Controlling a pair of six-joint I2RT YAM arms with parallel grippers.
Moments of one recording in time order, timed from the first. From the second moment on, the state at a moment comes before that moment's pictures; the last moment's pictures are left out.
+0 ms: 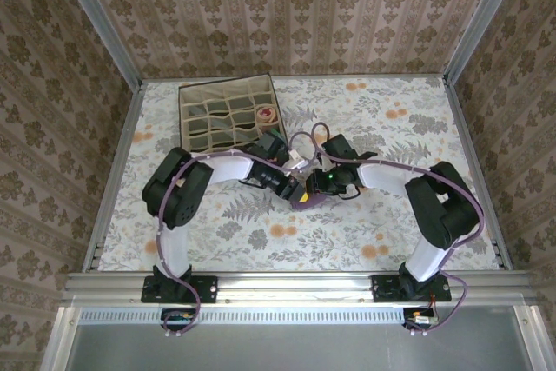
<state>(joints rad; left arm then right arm) -0.71 1.92 1.10 -0.31 0.79 0.08 0.50 1.71 0.92 -0.34 -0.34 0.52</state>
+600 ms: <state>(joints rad) -0.99 1.45 0.71 0.04 0.18 0.48 0.50 1.80 1.01 -0.40 -0.38 0.47</state>
